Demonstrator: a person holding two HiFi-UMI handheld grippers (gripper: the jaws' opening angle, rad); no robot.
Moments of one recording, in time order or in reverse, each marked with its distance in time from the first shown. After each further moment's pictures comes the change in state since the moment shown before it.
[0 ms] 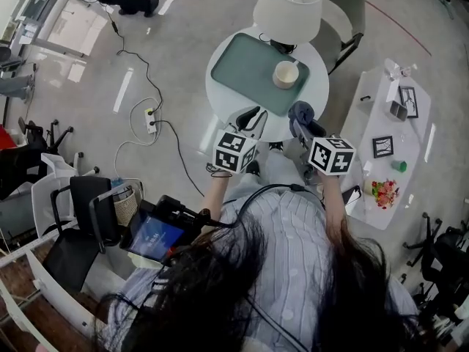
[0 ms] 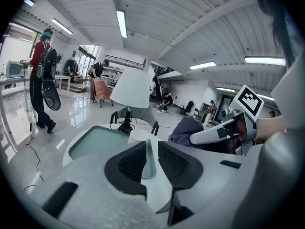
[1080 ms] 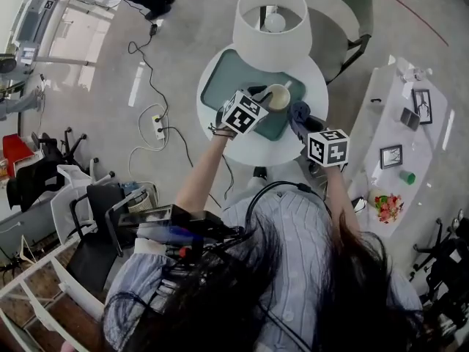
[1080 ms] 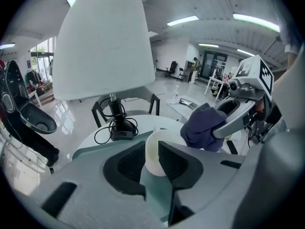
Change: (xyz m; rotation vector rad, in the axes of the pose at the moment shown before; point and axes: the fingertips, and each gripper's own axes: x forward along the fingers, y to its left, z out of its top) left arm 0.186 0.067 0.007 0.331 0.422 -0.130; right arm 0.090 -0.097 0.028 -0.038 0.157 0.074
